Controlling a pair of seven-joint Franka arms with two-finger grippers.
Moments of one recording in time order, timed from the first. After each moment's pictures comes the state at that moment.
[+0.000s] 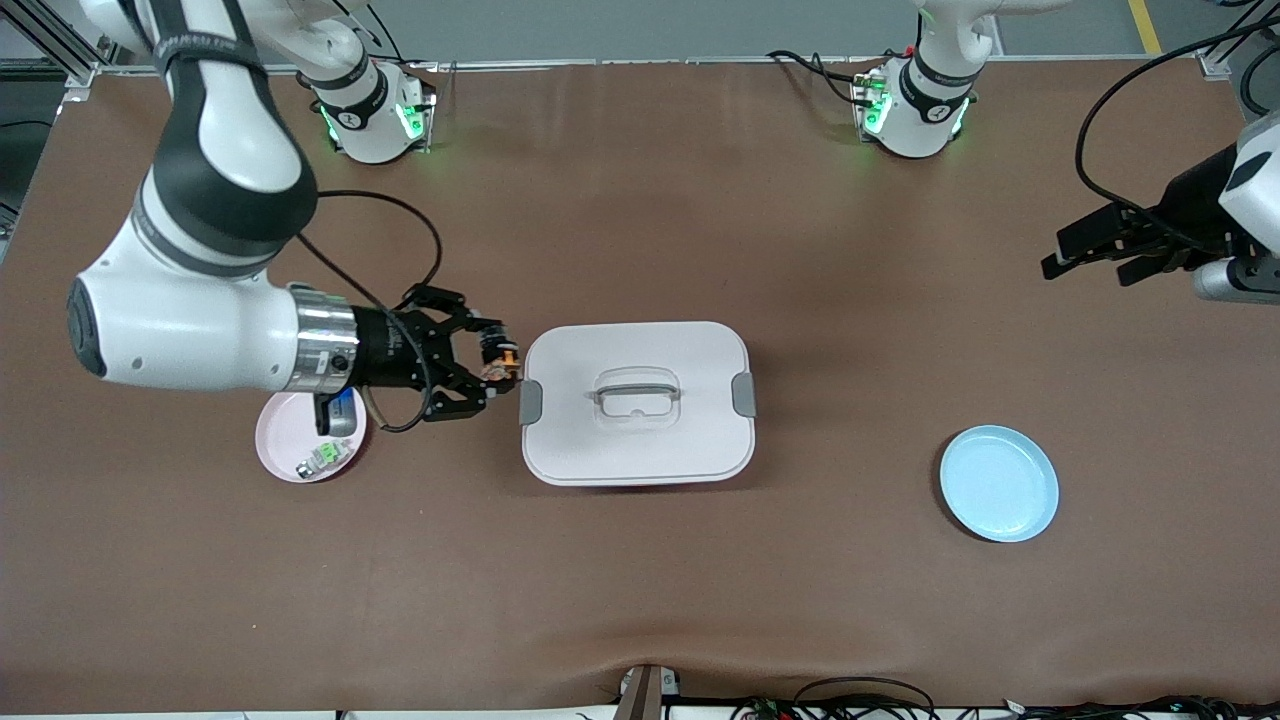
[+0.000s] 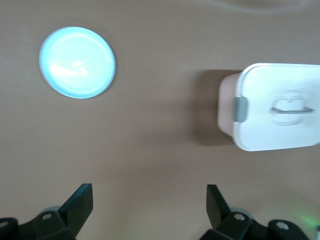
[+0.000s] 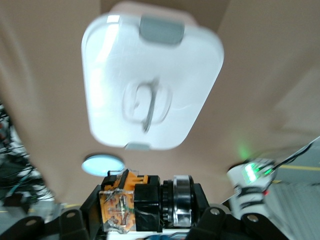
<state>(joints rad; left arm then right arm) 0.00 0.03 -0.03 -1.55 -0.29 1.57 -0.06 0.33 0.47 -0.03 -1.25 0.79 1.73 1.57</state>
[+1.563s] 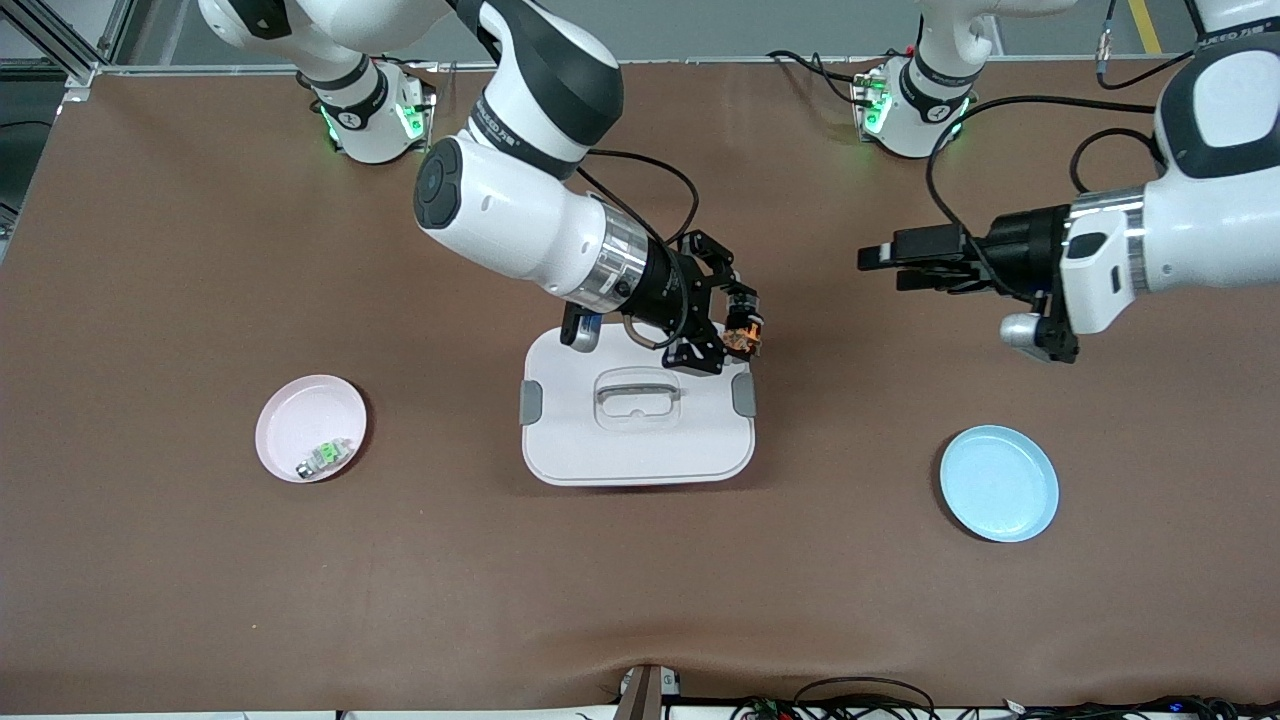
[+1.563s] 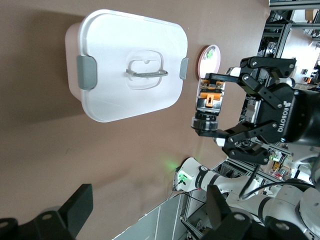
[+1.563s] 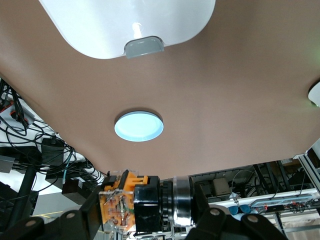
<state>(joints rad) -0.12 0.16 -0.04 -1.60 -0.84 1.59 -0.06 0.71 0.66 -0.04 -1.02 0.74 2.18 2.17</state>
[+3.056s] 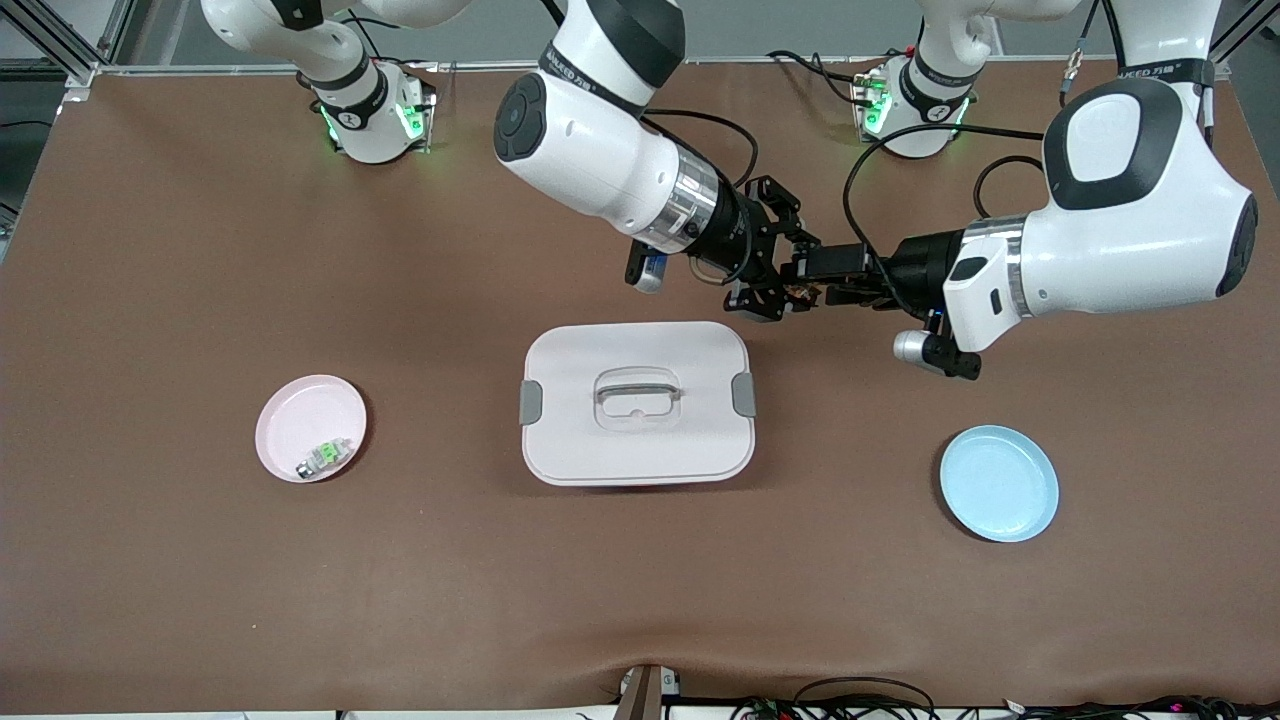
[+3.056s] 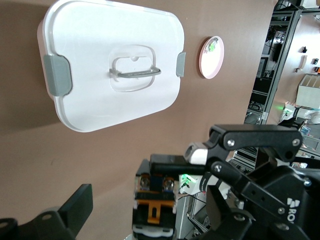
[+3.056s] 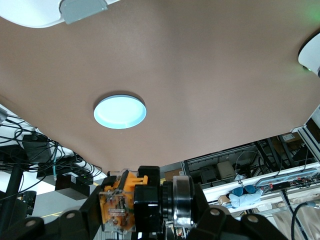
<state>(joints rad) -0.23 0.22 -0.04 -1.59 -0.84 1.68 -0.08 0.83 0.67 -0.04 -1.01 0.73 2.29 2.35</state>
